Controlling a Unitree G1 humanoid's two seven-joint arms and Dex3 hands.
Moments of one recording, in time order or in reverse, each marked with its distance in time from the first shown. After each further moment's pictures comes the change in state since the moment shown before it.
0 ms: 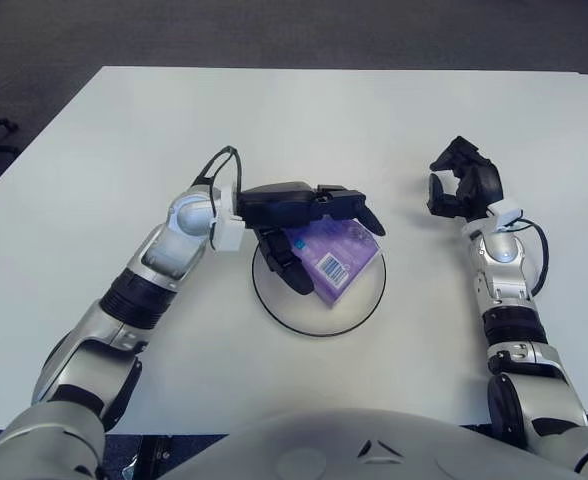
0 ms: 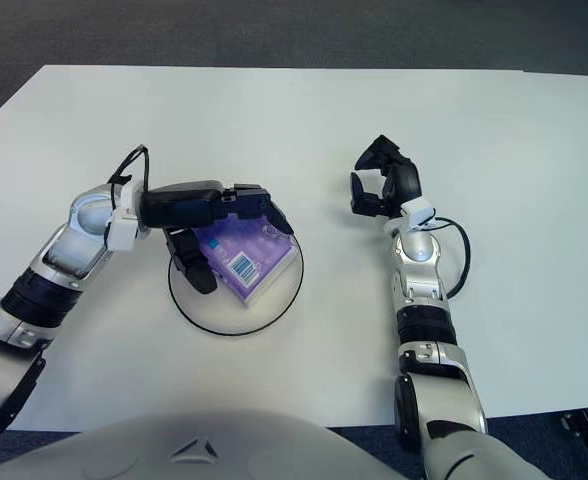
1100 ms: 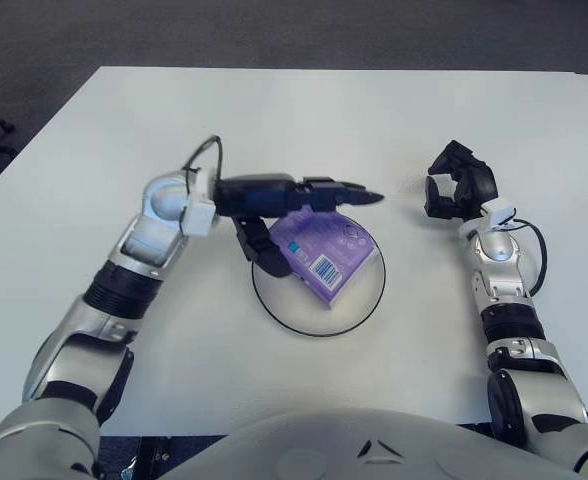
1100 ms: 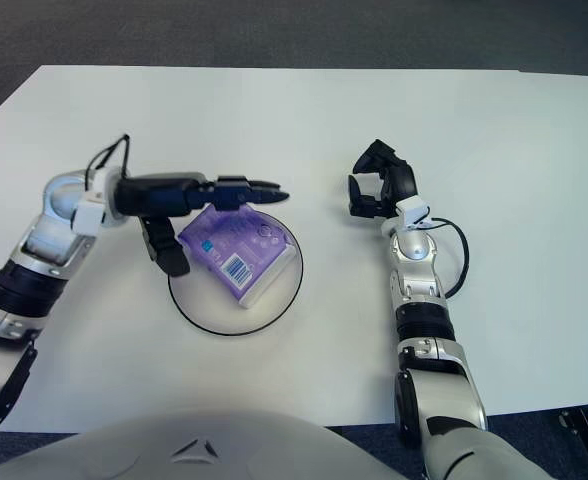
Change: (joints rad) left arm -0.061 0.062 0.135 0.071 -0.085 -0.029 -0.139; right arm -0.019 -0.005 0.014 0.050 -0.019 0.015 -0.016
